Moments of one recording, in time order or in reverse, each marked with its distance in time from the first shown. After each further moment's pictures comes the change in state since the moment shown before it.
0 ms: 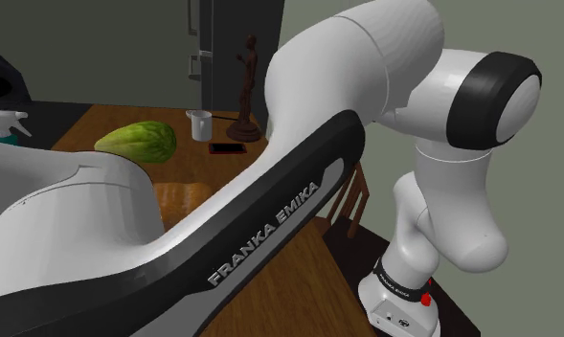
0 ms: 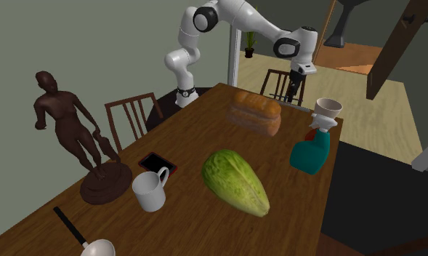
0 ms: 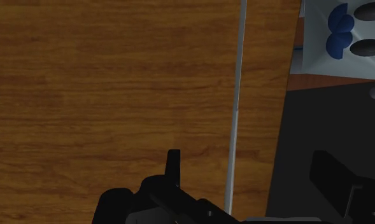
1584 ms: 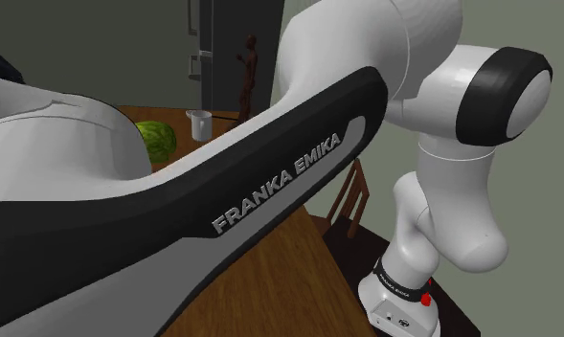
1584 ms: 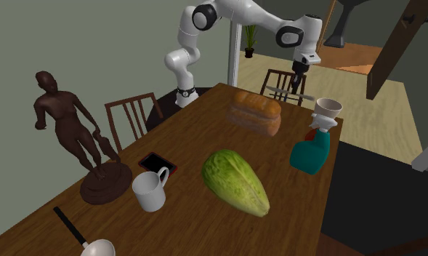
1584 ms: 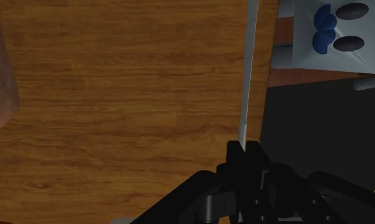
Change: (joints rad) arm 0.000 -0.029 0.007 0.075 0.015 -0.102 -0.012
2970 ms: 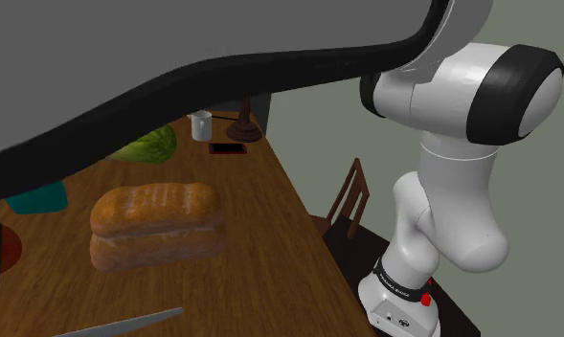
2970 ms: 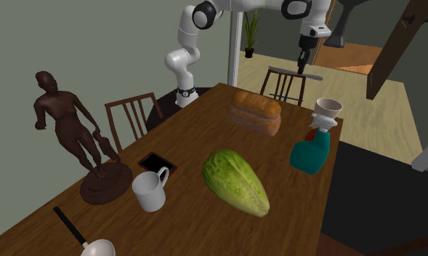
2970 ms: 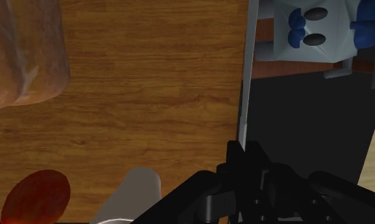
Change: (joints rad) arm 0.017 -0.018 0.010 0.257 0.013 -0.273 -0.016
